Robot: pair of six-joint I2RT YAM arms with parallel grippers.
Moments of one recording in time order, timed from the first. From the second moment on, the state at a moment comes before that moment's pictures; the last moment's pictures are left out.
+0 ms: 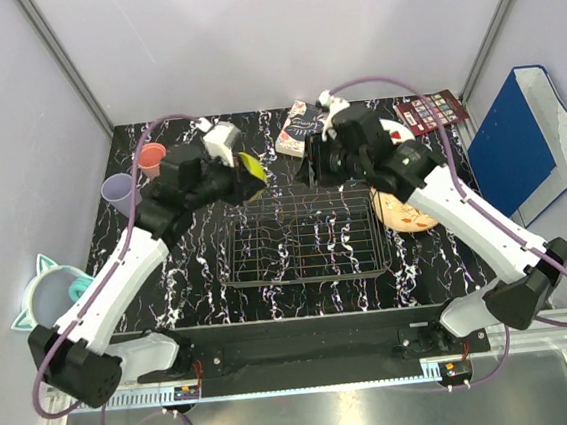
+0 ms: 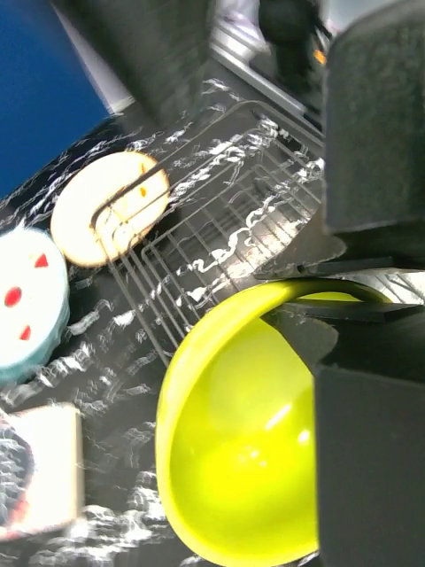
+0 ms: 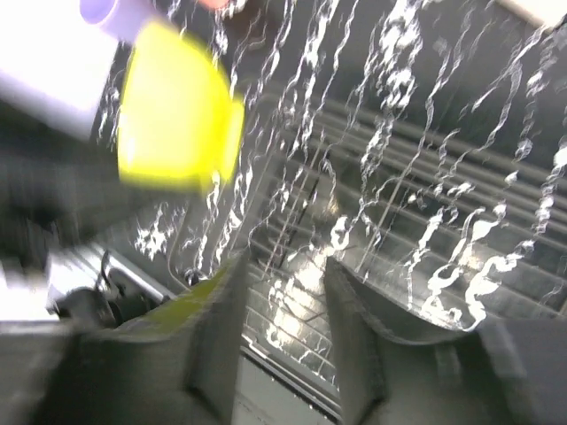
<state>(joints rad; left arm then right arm) -0.45 1.20 1.14 -0.33 0.41 -0.29 0.71 1.42 1.55 -0.70 -0.05 0.51</state>
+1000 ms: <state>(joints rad) -1.00 1.14 1.04 -0.60 0.07 0.83 0.68 1.50 1.81 -1.18 -0.16 0.44</state>
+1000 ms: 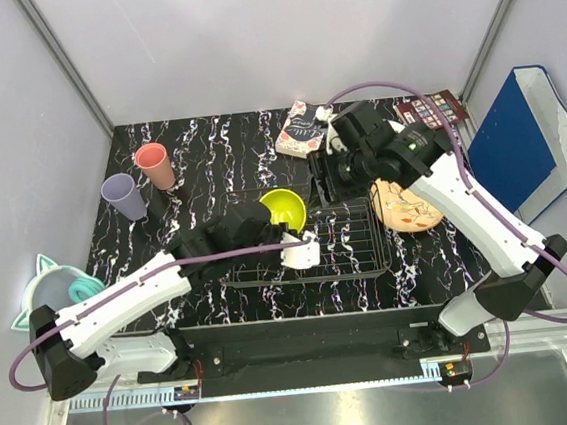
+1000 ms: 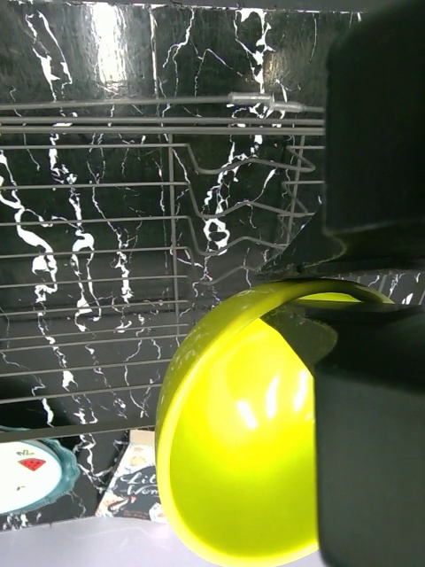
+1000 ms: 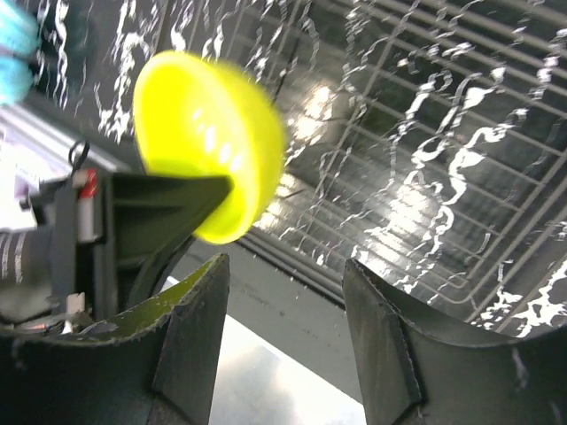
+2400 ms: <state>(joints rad) -0.89 1.13 1.18 -0.45 0.11 0.58 0.73 1.72 2.02 -1.10 0.01 0.42</state>
